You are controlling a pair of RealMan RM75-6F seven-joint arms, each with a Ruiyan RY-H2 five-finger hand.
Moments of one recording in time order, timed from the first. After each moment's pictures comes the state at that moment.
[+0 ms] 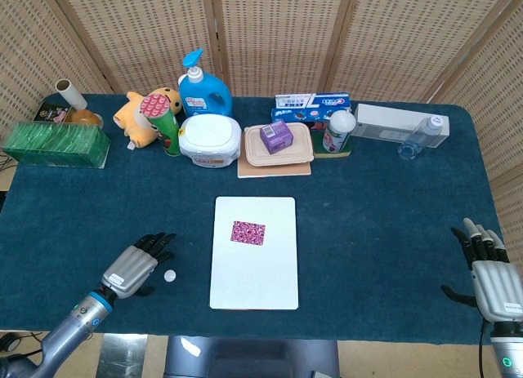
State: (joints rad) left arm -0.59 -1.34 0.27 -1.63 1.42 1.18 0.30; right arm 0.06 -1.07 0.05 -1.66 -1.49 1.46 -0.06
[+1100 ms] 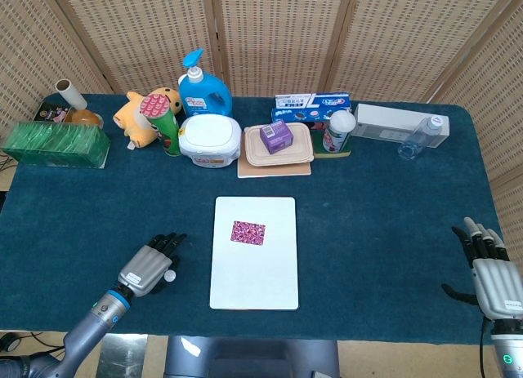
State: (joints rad) left arm -0.54 -1.42 0.14 -1.64 1.35 1.06 0.50; right arm 0.07 -1.06 0.05 -1.66 -1.47 1.44 -0.05
